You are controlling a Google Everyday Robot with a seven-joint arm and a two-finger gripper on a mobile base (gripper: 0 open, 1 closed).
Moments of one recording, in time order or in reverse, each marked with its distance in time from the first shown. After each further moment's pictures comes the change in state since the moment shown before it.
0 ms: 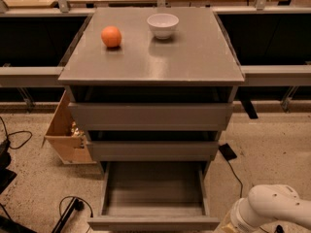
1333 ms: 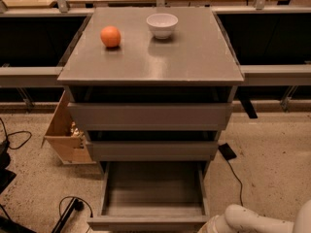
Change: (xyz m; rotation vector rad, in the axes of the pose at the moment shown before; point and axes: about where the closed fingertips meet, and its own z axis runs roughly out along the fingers) arm 0.002 -0.010 0.239 -0.160 -0.185 0.029
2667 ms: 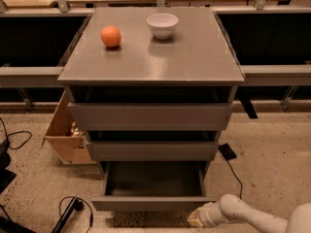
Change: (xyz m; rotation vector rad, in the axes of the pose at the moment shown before) arm -0.052 -0.052 0.022 0.047 -0.146 -0.021
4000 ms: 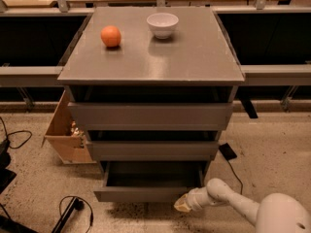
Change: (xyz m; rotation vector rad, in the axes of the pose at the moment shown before) arm -0.065 -0.036 0.047 -0.073 -0.085 -0.077
